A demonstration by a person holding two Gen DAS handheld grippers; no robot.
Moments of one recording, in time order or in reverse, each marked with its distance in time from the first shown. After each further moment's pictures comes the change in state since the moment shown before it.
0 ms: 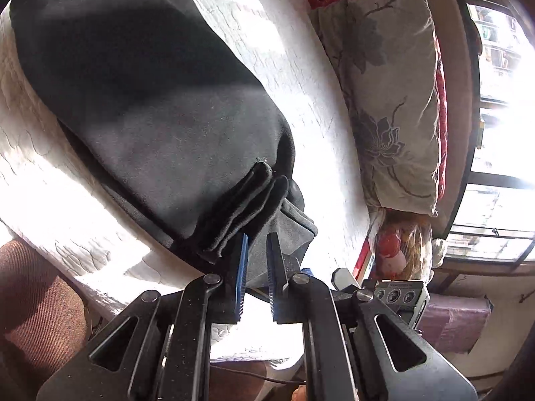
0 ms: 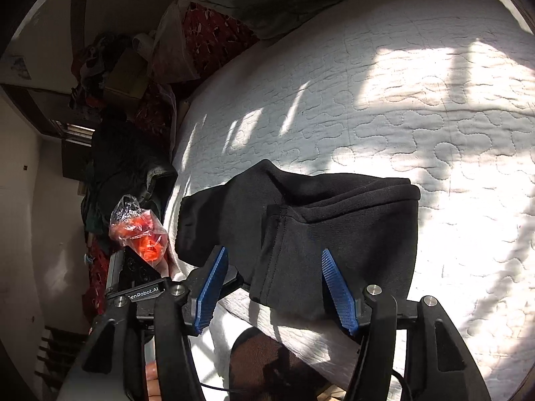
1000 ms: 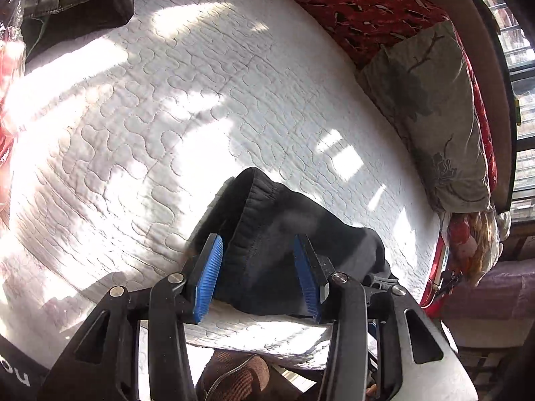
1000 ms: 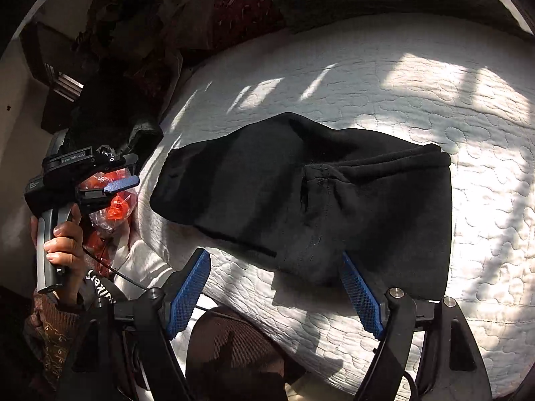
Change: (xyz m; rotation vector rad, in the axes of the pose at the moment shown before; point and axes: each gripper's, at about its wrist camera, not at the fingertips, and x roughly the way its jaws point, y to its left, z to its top) left arm -0.127 0.049 0.186 0.233 0.000 0.345; right arm 0.070 0.086 -0.054 -0.279 0.007 -0.234
